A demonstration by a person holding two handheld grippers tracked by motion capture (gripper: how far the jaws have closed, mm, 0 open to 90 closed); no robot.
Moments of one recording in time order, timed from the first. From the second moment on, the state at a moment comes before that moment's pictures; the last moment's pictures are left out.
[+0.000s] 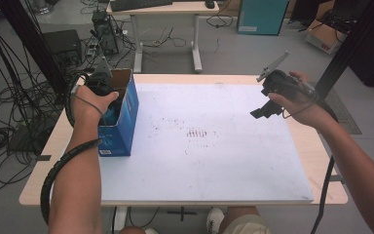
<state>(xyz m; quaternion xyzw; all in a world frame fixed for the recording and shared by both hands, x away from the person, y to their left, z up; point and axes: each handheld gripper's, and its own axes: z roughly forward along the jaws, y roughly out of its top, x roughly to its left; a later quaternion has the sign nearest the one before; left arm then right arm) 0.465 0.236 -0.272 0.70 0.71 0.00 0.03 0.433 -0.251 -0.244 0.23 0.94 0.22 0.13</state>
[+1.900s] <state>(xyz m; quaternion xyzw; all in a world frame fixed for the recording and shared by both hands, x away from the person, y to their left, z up) 0.464 0.235 -0.273 0.70 0.71 0.01 0.04 0.431 -0.254 -0.241 0.23 0.94 0.23 0.14</state>
